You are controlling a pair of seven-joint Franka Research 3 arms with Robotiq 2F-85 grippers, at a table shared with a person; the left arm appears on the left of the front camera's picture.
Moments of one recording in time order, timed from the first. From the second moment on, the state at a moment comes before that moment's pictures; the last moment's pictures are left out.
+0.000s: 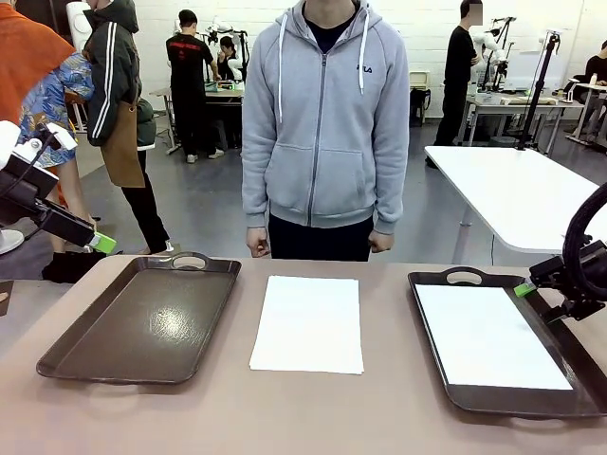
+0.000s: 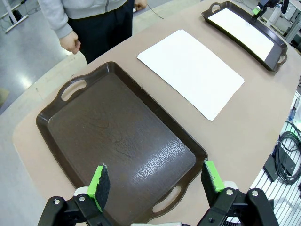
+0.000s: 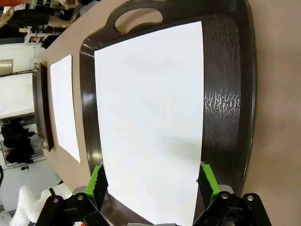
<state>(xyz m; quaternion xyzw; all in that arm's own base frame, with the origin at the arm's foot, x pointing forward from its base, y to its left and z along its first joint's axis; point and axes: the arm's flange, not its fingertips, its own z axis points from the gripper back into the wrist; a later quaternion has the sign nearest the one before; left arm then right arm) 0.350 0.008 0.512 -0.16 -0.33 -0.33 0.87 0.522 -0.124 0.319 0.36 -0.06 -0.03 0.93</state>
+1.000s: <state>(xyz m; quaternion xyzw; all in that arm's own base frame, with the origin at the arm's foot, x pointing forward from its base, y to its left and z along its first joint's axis) 0.350 0.008 0.512 -0.16 -0.33 -0.33 0.87 0.522 -0.124 0.319 0.36 -0.06 -0.03 0.93</state>
